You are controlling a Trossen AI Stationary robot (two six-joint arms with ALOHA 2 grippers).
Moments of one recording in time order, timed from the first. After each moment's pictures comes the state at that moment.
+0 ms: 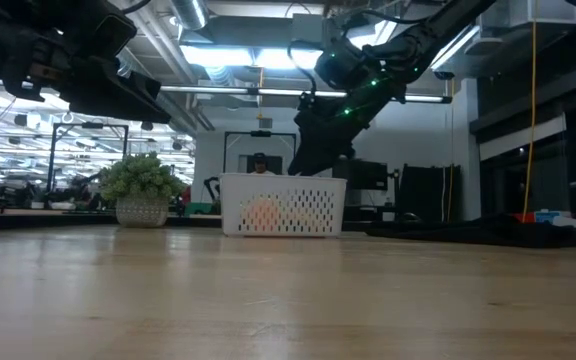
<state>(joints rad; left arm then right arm) -0.05 0.82 0.28 0.13 0.01 0.20 -0.38 1.83 1.18 -0.08 0.03 0.01</state>
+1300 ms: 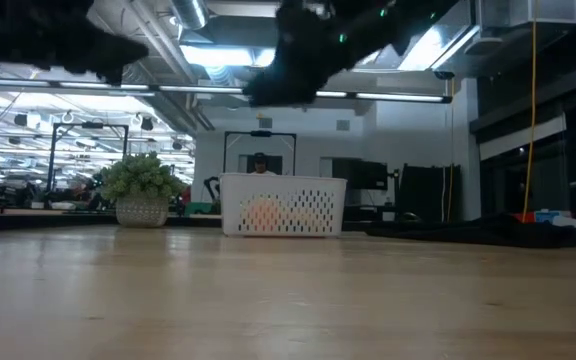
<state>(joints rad) 0.24 0.25 0.20 0.04 0.20 0.09 -0.09 1.76 1.22 0.05 -0.03 -0.09</state>
